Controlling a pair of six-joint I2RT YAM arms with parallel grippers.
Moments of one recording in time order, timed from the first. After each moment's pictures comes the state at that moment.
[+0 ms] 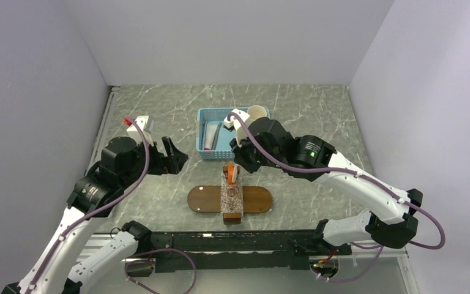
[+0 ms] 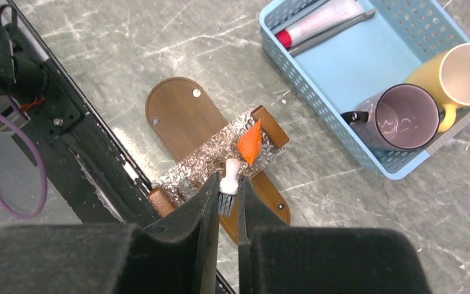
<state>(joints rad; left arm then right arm) -0.51 0.71 1.04 -0.75 0.01 -0.46 1.07 1.29 1.53 -0.89 0.13 0.11</state>
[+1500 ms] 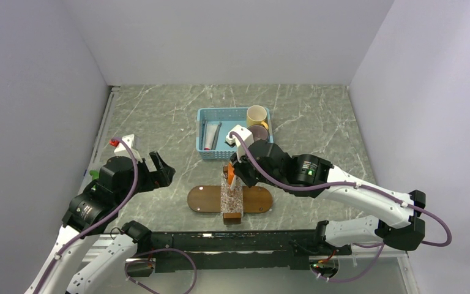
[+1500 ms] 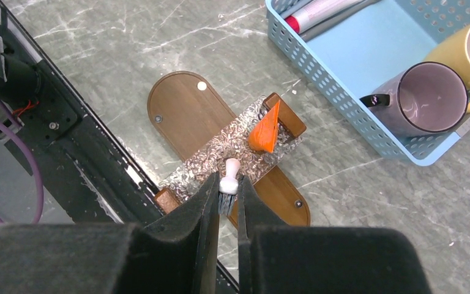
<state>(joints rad) -0.51 0.54 0.91 -0.93 -0.18 -0.61 1.19 1.19 1.31 -0.74 0.27 0.21</state>
